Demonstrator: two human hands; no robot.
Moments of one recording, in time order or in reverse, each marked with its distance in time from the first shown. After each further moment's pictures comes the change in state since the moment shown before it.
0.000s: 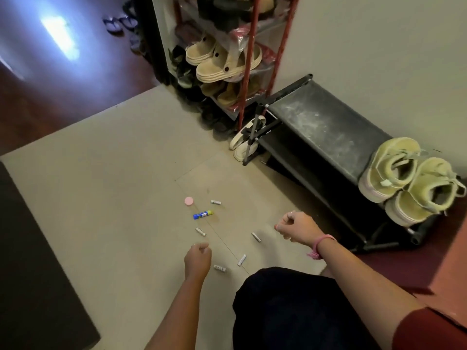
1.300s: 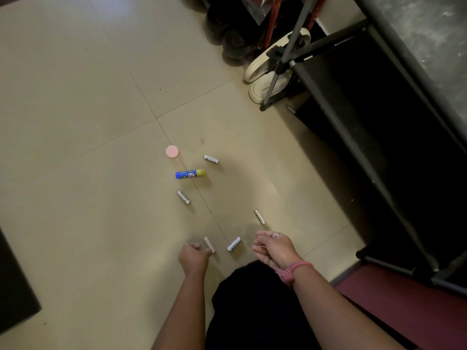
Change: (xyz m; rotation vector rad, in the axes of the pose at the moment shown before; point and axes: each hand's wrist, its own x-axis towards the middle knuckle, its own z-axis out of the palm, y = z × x) left_hand 0.127 -0.126 0.141 -0.023 0.214 -0.371; right_hand 0.133 0.100 0.149 0.730 -0.203 0.604
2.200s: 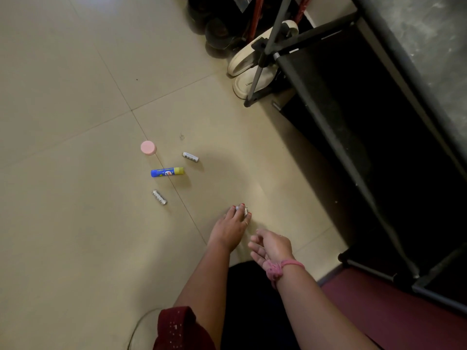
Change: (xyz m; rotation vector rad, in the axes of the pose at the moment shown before) left_hand -0.024 0.083 0.097 1.201 -0.352 1.144; right_hand 0.011 -0.018 -0.020 0.182 0.205 0.092
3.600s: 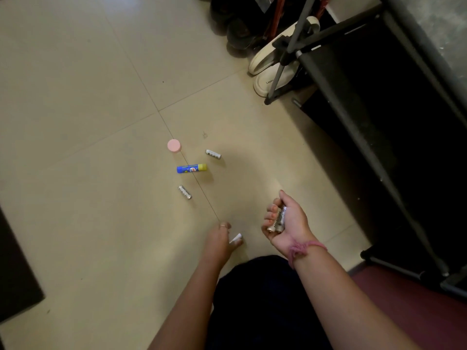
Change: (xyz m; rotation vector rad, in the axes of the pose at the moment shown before) left_hand -0.082 -0.034 0.005 -0.710 0.057 -0.523; right_hand -0.047 -0.037 0.023 0.469 -0.408 0.053
